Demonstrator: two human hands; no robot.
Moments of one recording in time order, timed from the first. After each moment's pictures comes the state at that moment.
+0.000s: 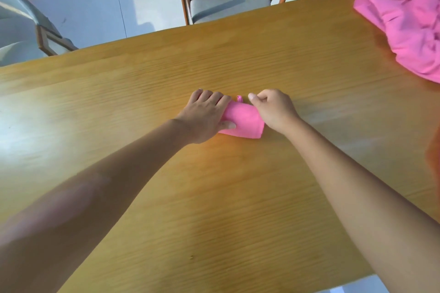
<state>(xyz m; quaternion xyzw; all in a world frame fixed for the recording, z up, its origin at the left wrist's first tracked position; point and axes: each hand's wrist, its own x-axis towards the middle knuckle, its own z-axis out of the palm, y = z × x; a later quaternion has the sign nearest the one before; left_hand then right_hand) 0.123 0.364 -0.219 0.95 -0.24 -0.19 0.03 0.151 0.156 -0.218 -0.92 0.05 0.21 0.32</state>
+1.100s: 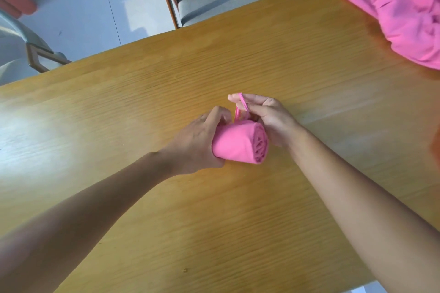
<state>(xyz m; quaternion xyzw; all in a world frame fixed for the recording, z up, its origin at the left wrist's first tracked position) 0.090 0.340 -0.190 0.89 -0.20 -0.21 0.36 0.145 0.128 -0.232 -0.50 0.16 0.33 0.78</state>
